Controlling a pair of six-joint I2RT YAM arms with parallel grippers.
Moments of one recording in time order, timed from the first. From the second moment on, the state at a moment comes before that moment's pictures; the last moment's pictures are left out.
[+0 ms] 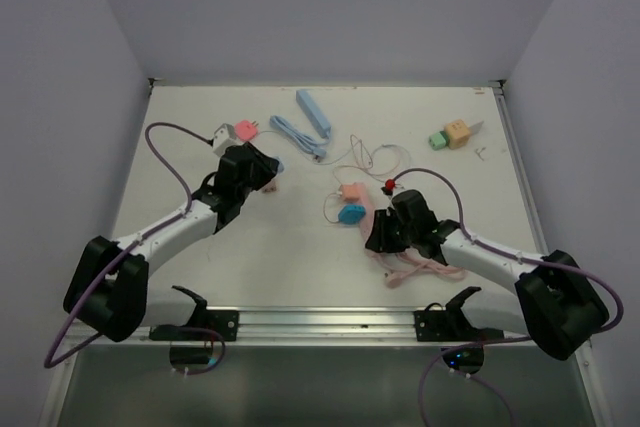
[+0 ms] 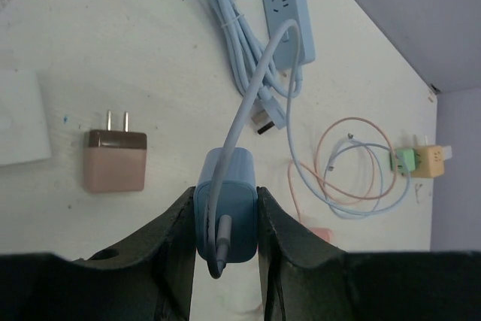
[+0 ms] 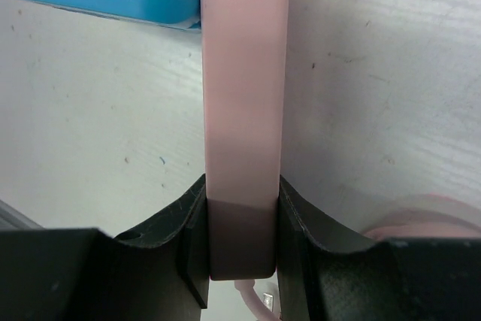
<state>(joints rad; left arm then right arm) -0.48 1.27 0.68 0.11 -0.26 -0.98 0.59 1.23 0.47 -0.13 -0.12 0.54</state>
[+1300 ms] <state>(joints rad) -0.32 1.31 0.72 0.08 0.01 -0.81 0.59 1.08 0.43 -0.19 -0.28 0.45</state>
